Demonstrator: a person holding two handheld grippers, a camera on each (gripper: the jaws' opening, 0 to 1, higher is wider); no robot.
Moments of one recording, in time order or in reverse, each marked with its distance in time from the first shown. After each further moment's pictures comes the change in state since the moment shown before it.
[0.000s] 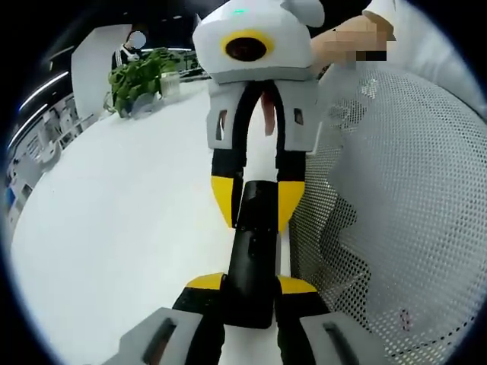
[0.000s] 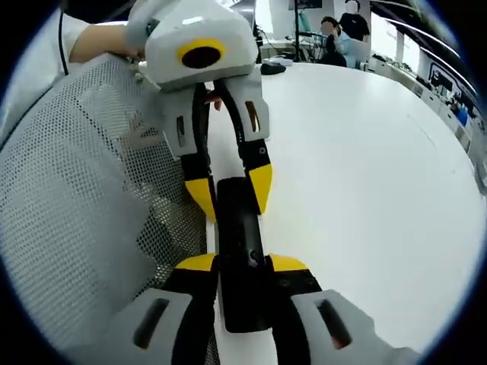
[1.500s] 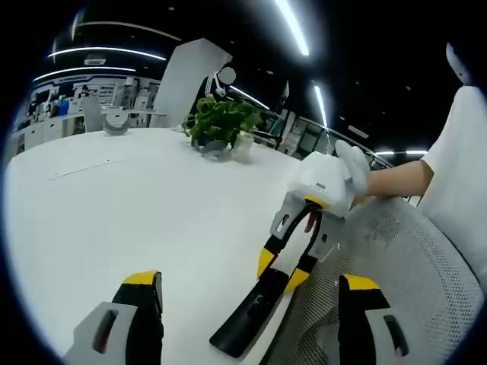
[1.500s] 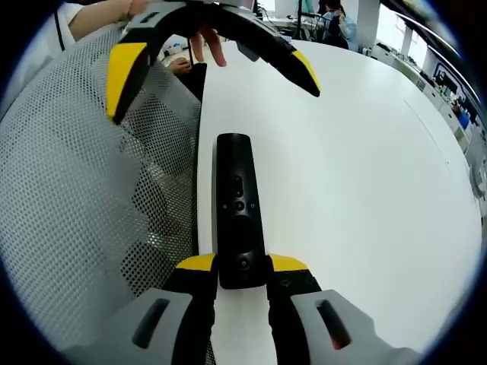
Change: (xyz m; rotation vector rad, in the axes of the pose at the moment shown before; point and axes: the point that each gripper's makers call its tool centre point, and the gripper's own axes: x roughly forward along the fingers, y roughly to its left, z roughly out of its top) left arm -0.068 0.020 0.063 -0.466 -0.426 0.149; right arm -0.014 -0.009 -0.026 -0.004 0.111 -0.041
